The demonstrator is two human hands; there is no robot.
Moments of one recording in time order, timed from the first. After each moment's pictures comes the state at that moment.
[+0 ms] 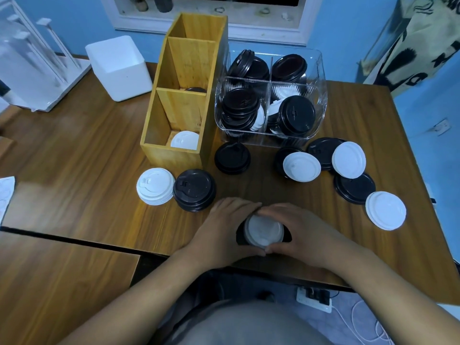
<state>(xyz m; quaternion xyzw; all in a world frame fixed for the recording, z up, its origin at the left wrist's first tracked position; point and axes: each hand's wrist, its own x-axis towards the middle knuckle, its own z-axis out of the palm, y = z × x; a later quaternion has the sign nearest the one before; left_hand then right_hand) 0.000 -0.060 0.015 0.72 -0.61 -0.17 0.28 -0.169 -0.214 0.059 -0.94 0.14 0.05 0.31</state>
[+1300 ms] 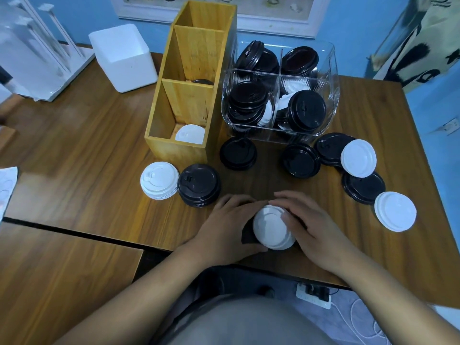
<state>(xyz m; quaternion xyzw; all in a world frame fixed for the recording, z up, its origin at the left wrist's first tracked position) 0.002 -0.057 0.015 0.73 -0.61 -0.16 0.26 -0.180 -0.207 0.048 -0.90 0.21 -0.10 0.38</state>
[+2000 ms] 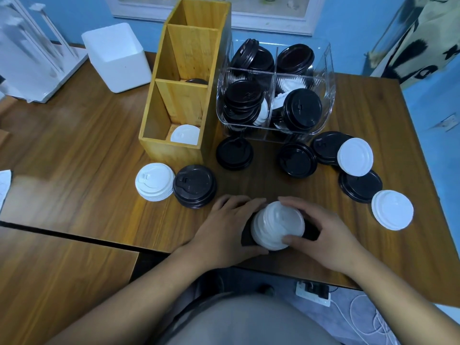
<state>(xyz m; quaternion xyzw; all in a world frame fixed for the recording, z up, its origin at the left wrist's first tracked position) -0.004 -0.061 0.023 0.73 -0.62 -0.15 0.23 -0.199 -0.219 0.047 -0.84 0.23 -0.11 0.47</state>
